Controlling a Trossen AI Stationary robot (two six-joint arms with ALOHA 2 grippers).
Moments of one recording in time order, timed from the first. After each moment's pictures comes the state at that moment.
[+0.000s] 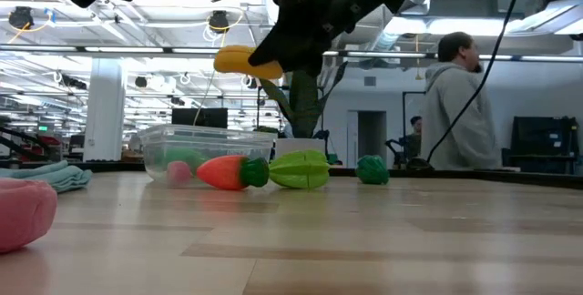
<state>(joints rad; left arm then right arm) -0.56 0.70 0.81 -0.79 -0.64 -0.65 0.00 1.80 1.27 -0.10 -0.10 0.04</state>
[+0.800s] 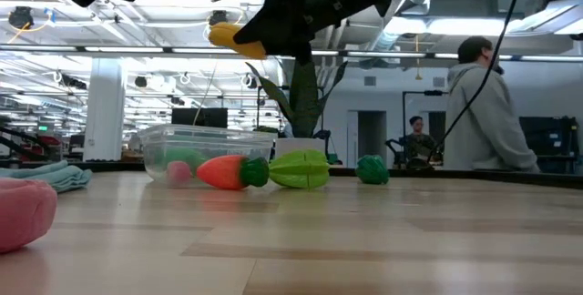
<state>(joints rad) -0.56 0.70 0.81 -0.79 -0.68 -0.65 -0.05 1.81 1.27 0.11 -0.05 0.04</state>
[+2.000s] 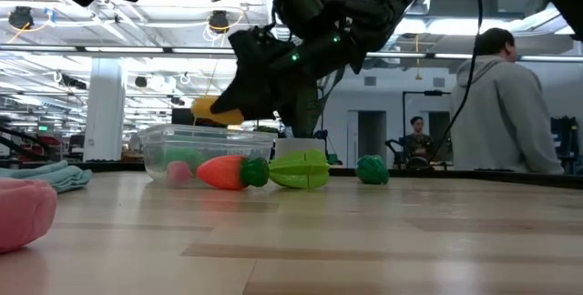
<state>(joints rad) -0.56 0.70 0.81 -0.79 -0.72 -0.66 -0.09 2.07 1.30 0.27 -0.03 0.24</state>
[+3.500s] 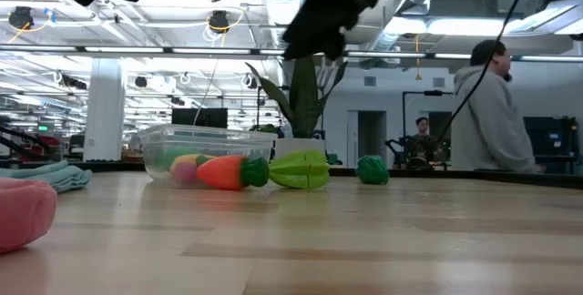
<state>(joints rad) -0.56 0.70 0.81 -0.79 -0.73 -0.64 0.02 1.69 1.30 -0.38 -0.15 0.04</state>
